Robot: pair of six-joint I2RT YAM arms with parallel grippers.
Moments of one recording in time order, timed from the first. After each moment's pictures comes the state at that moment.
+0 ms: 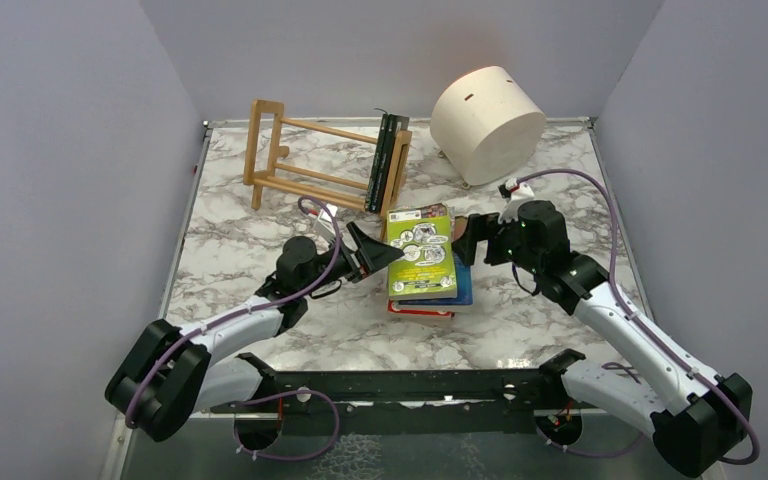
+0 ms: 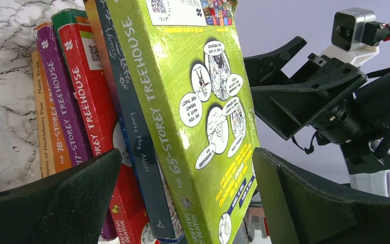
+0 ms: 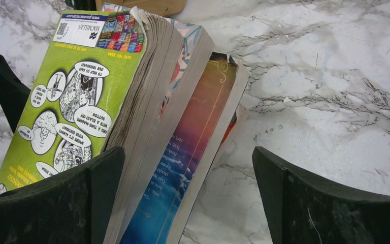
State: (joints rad) left arm -0.59 1.15 0.37 0.65 0.40 -1.14; right arm 0.51 0.94 0.77 -0.34 -0.03 0.32
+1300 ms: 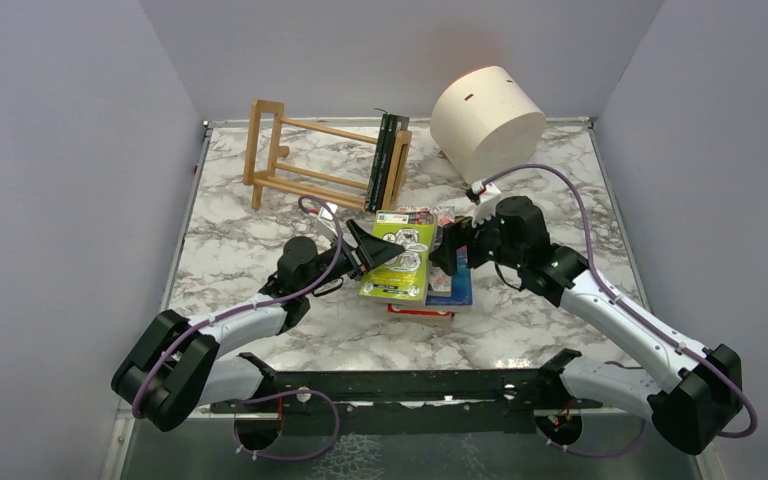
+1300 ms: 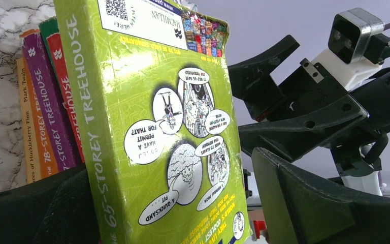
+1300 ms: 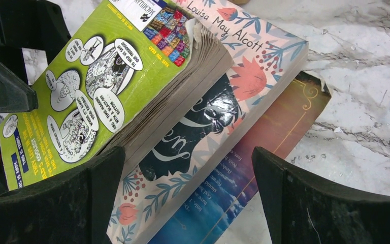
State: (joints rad) left arm -0.59 1.21 0.36 0.77 0.40 -1.20; right arm 0.60 1.05 0.81 -0.29 -0.16 0.21
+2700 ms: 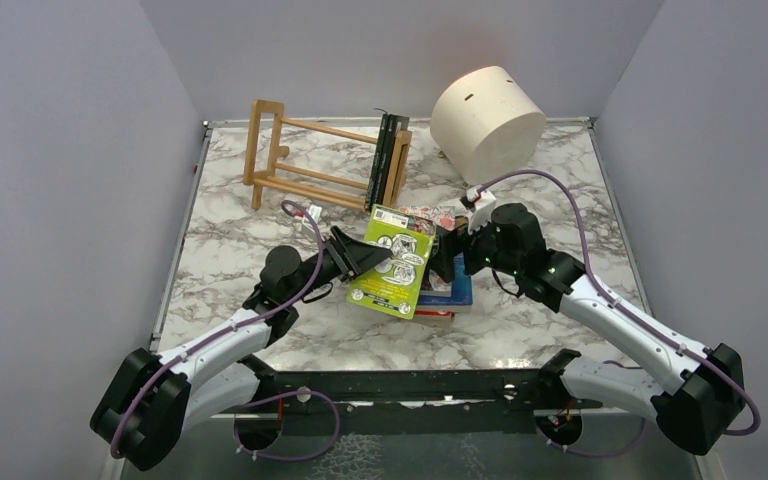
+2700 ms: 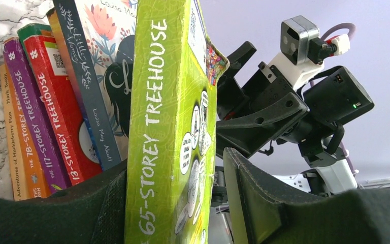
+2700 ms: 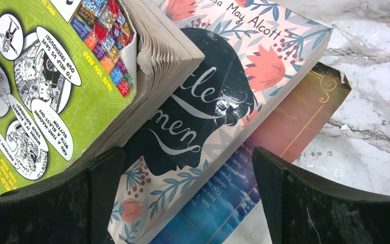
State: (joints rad) left arm -0.58 1.00 0.32 0.69 0.39 -1.21; right arm 0.65 1.04 0.78 -0.27 -0.13 0.20
